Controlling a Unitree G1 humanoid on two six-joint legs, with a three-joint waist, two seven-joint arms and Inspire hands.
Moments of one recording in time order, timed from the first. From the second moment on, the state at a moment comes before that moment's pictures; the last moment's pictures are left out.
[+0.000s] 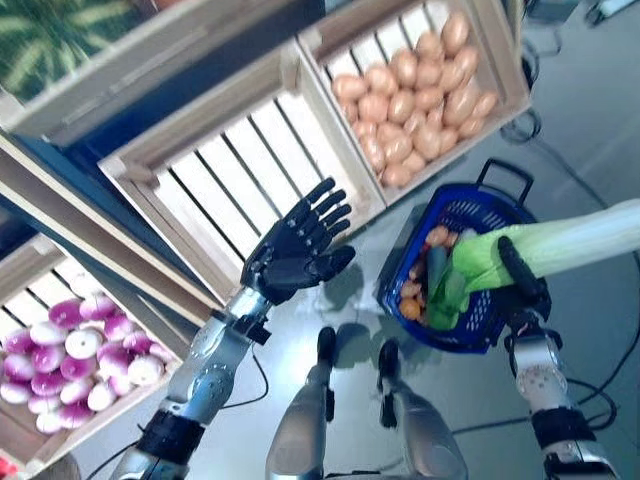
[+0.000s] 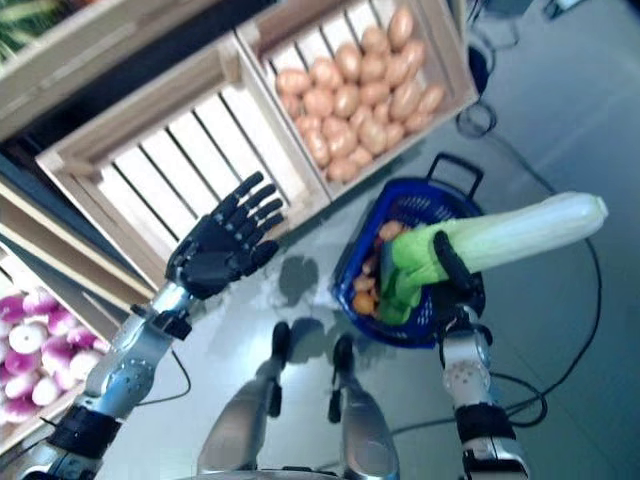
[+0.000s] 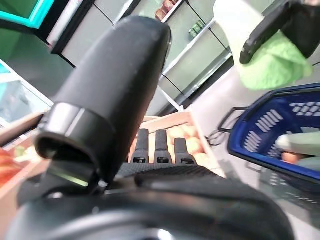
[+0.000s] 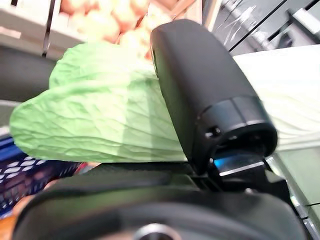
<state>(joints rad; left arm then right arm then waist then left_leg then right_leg) -0.20 0.49 -0.25 -0.01 -1.00 -0.12 -0.35 -0.31 -0.39 -0.04 0.52 1.31 -0.17 -0.05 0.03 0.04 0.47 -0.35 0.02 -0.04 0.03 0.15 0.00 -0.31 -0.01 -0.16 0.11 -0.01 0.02</state>
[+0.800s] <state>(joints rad) -0.37 0.51 -0.25 0.01 -1.03 -0.26 -0.37 -0.66 -0.49 -0.03 0.96 1.26 0.02 -0.26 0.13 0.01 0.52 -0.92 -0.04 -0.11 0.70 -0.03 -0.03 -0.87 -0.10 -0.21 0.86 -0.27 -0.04</state>
